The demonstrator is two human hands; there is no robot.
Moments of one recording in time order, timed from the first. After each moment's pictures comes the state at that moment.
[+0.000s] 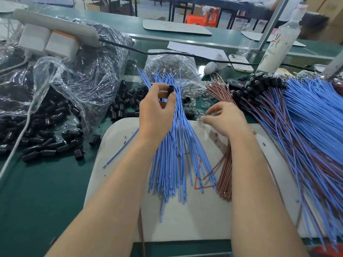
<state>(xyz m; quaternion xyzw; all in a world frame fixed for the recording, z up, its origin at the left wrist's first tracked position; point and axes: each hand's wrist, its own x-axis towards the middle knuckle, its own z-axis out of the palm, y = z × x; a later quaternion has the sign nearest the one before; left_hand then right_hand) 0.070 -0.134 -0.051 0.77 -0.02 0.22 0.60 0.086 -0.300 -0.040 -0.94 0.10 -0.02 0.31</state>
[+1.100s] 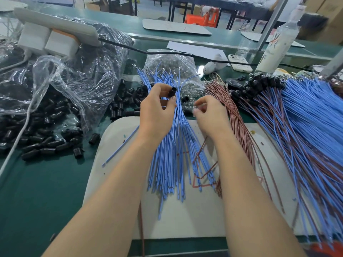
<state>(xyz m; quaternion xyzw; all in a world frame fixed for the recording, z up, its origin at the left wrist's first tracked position) 0.070 -0.136 -0.051 0.78 -0.04 0.22 0.58 0.089 -0.271 -0.050 -0.93 0.03 -0.09 0.36</state>
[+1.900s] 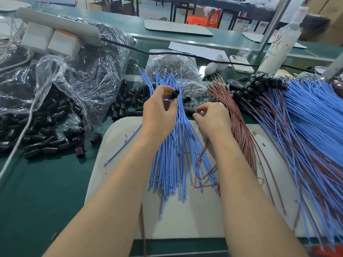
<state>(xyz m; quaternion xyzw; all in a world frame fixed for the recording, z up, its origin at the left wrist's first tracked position) 0.069 -0.137 -0.052 0.79 -0.03 0.21 0.58 0.097 -0.274 -0.062 -0.95 0.07 -0.12 0.26</state>
